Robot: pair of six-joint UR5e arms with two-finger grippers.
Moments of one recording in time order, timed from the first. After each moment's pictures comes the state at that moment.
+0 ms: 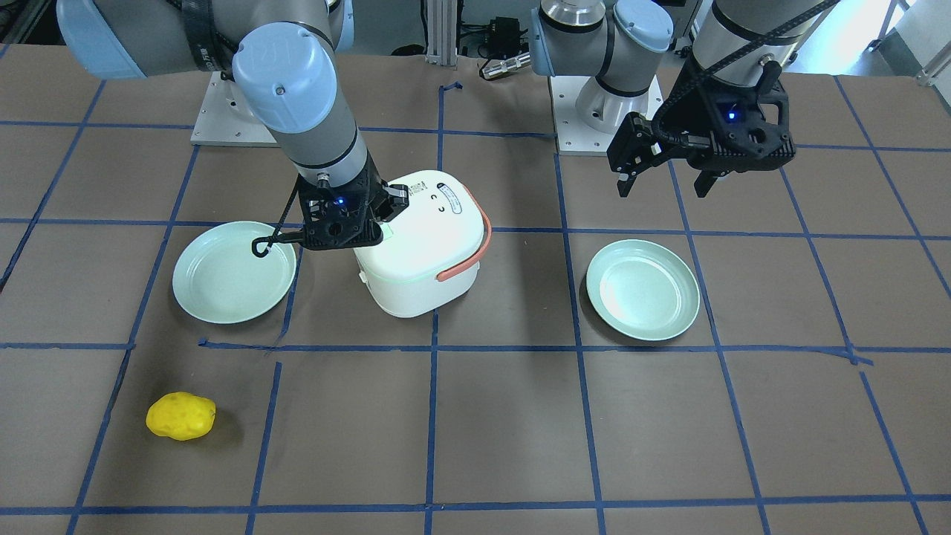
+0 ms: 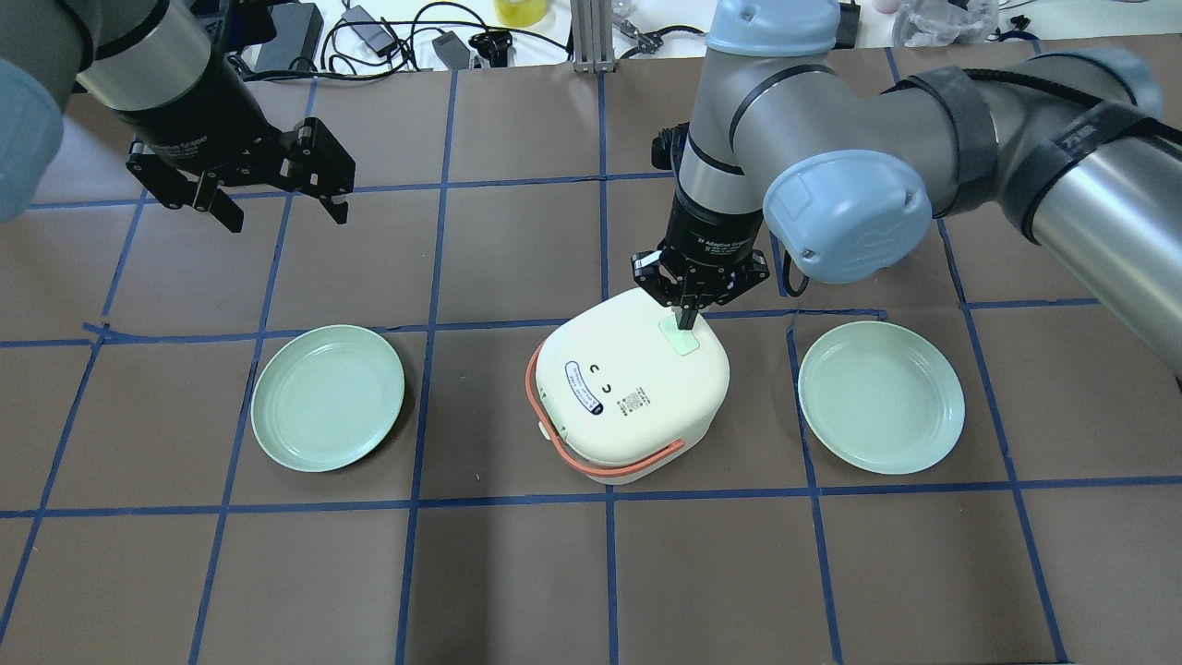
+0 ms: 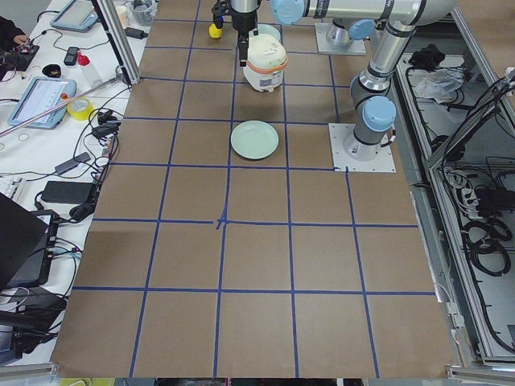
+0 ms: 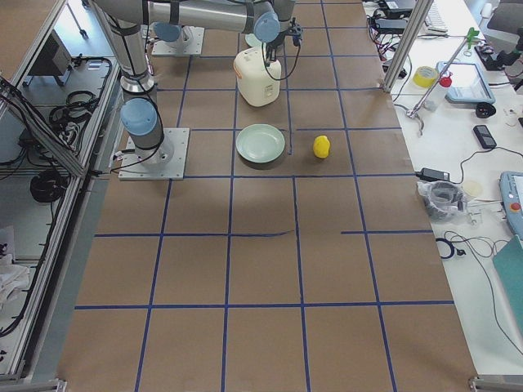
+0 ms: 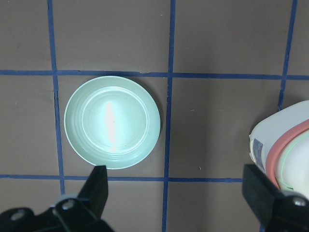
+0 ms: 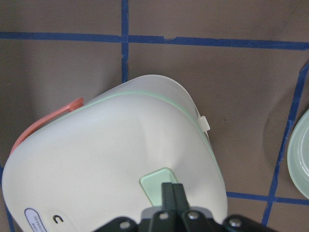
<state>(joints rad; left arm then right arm) -1.53 -1.54 -1.57 -1.56 1.56 0.00 1.80 -1.41 1.68 -1.70 -1.42 0.16</state>
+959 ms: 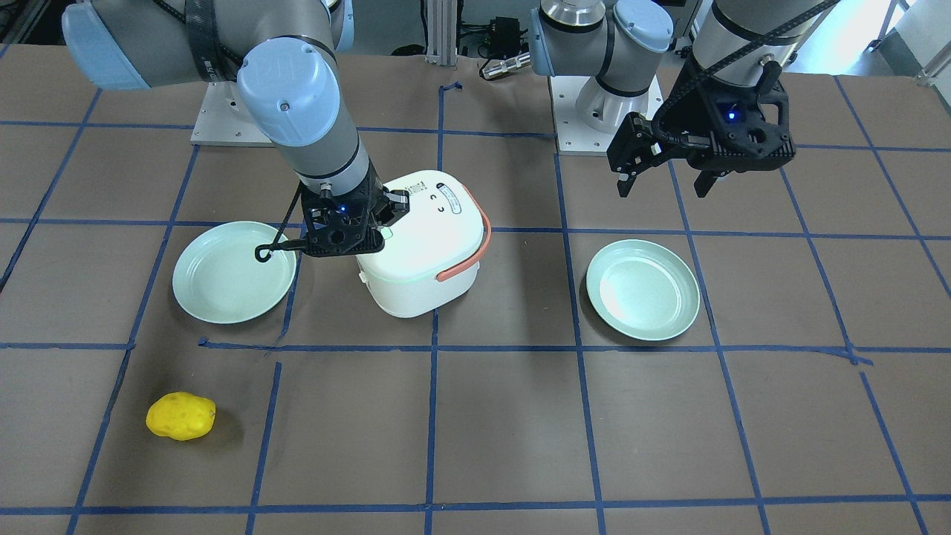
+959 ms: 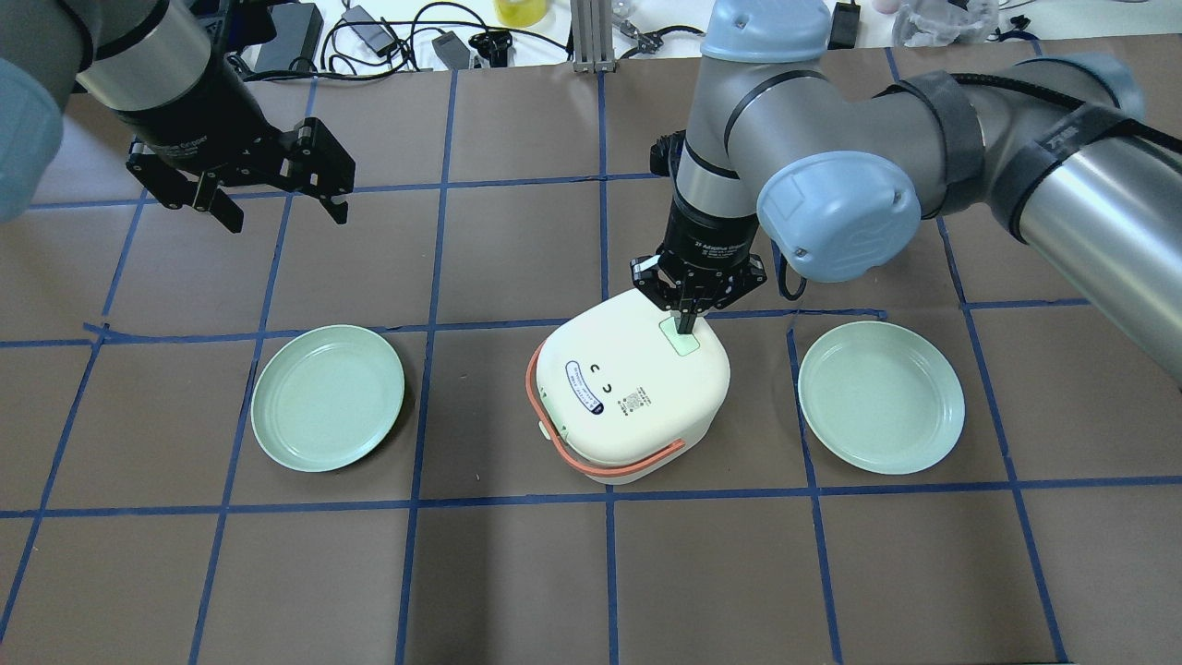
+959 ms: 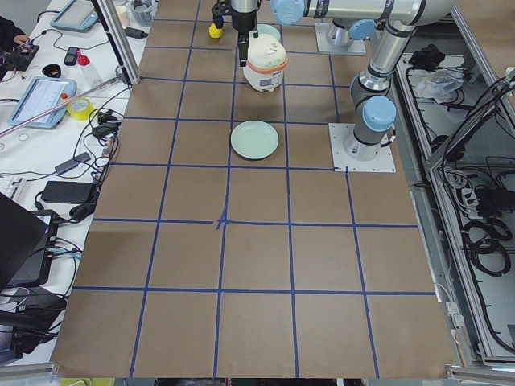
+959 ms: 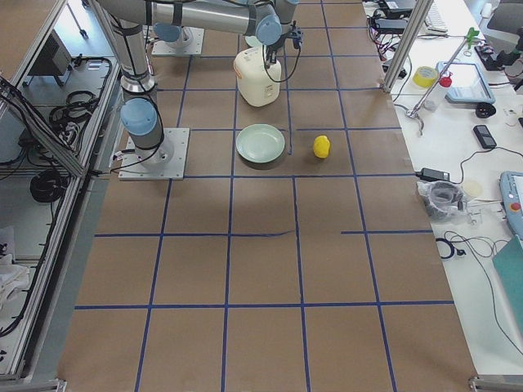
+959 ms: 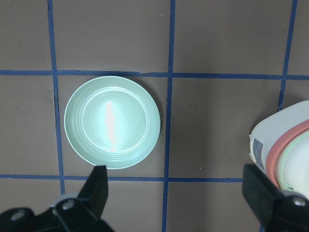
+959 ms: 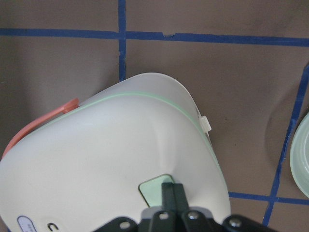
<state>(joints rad) -1.53 -1.54 -1.57 -1.56 1.56 0.00 1.80 -1.39 1.68 -1.70 -1.42 0.16</state>
